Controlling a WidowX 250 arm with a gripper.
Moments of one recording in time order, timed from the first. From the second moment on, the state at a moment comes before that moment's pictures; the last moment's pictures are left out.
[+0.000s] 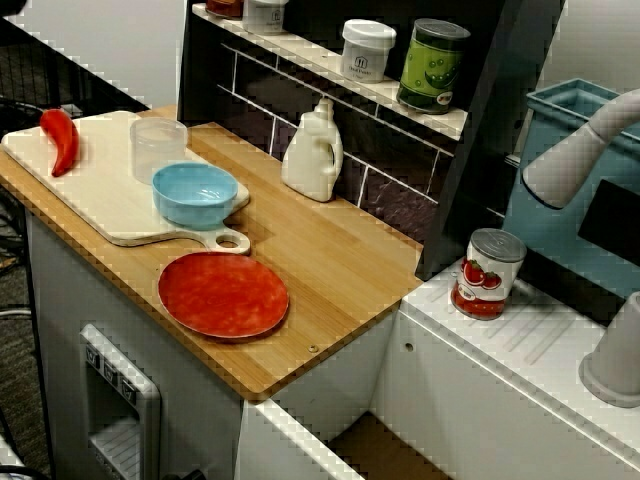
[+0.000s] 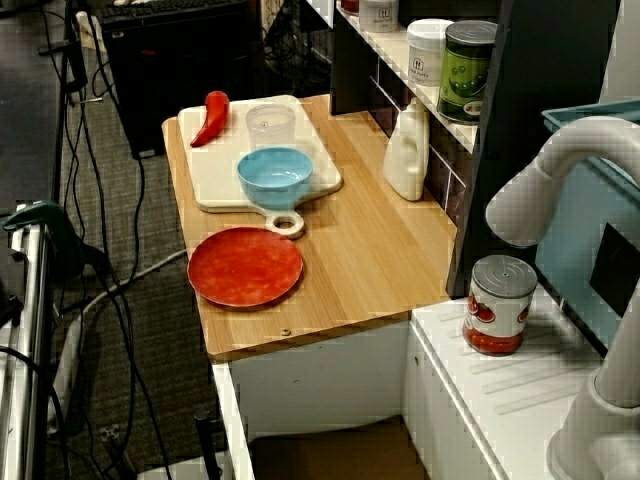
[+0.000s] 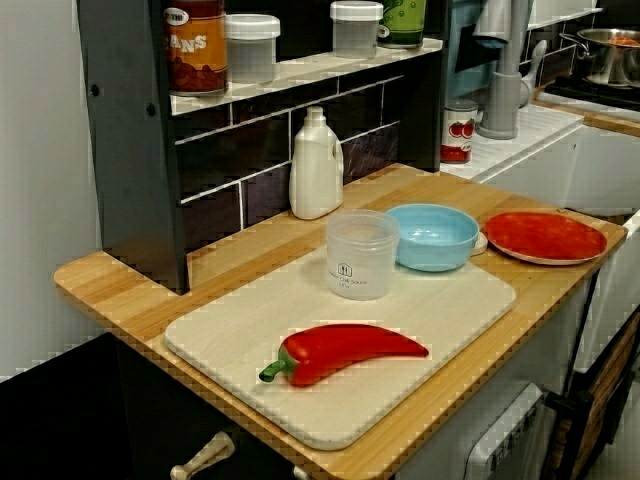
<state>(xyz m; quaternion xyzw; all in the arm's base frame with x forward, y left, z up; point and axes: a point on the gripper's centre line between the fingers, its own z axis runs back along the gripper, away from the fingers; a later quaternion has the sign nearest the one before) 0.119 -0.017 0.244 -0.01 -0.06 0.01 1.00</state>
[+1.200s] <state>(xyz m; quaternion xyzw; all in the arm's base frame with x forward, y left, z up) 0.260 0.019 0.208 0.03 -0.01 0.02 1.00</state>
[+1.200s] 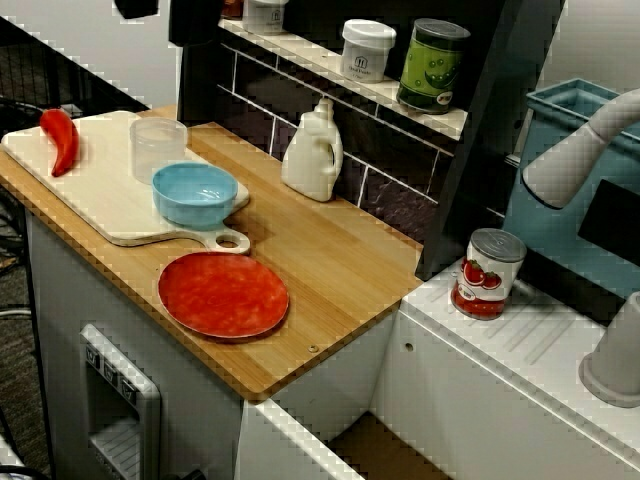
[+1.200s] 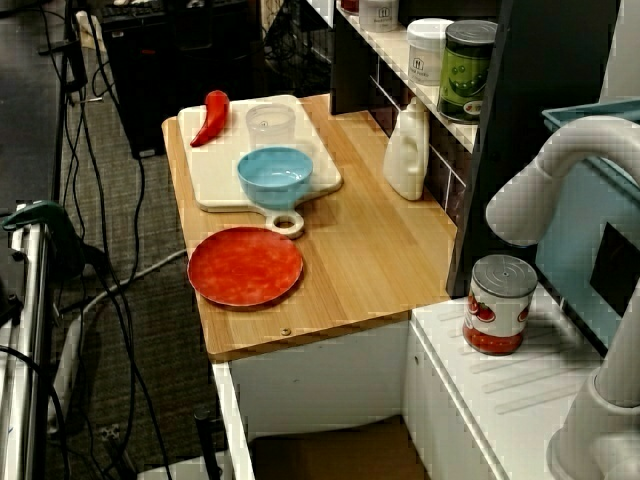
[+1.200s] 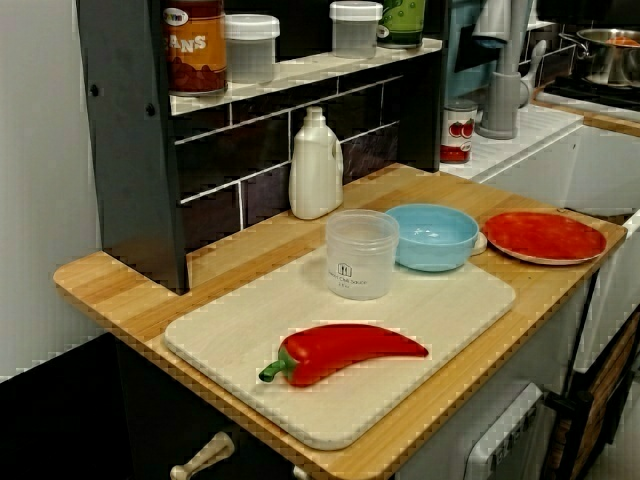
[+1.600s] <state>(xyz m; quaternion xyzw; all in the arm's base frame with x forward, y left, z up) 0.294 0.041 0.197 0.05 -0.04 -0.02 1.00</state>
